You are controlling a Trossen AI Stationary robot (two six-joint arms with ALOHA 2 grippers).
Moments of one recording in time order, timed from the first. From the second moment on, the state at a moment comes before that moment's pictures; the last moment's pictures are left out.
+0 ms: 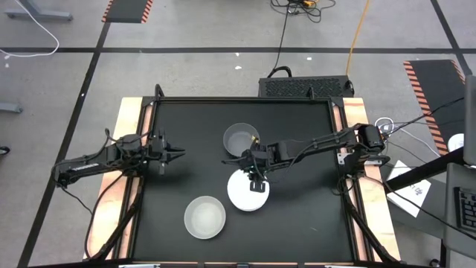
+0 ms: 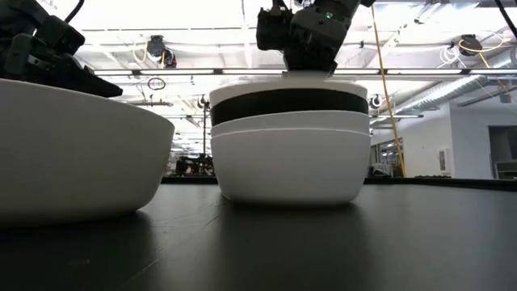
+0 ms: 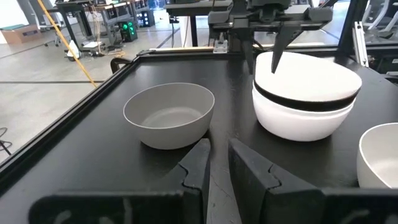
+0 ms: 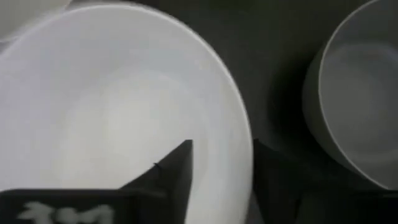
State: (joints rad) left arm 0.22 0.02 0.12 -0.29 0.12 0.09; right arm 0.09 1.79 1.35 -0.66 0.05 0.16
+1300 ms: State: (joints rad) left arm 0.22 0.02 0.12 -0.29 0.12 0.09; right arm 0.10 1.45 0.99 -0.22 0.01 0.05
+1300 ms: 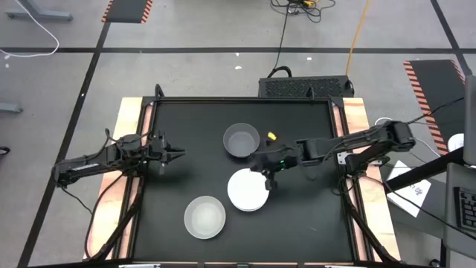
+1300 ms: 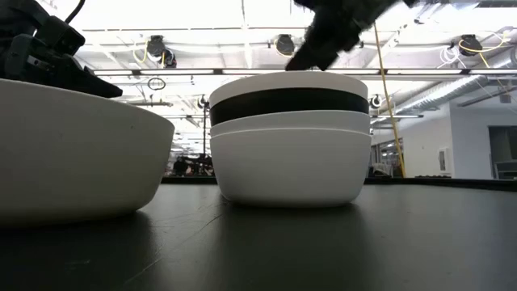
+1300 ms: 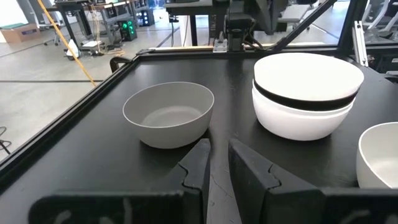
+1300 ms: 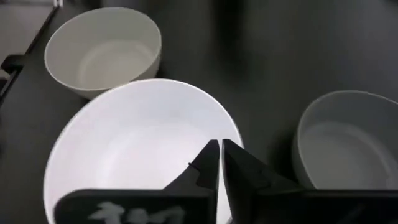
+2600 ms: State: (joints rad) left arm 0.22 0.02 0.12 -0.29 0.12 0.09; right arm -0.04 0.37 0.02 0.36 -0.05 0.28
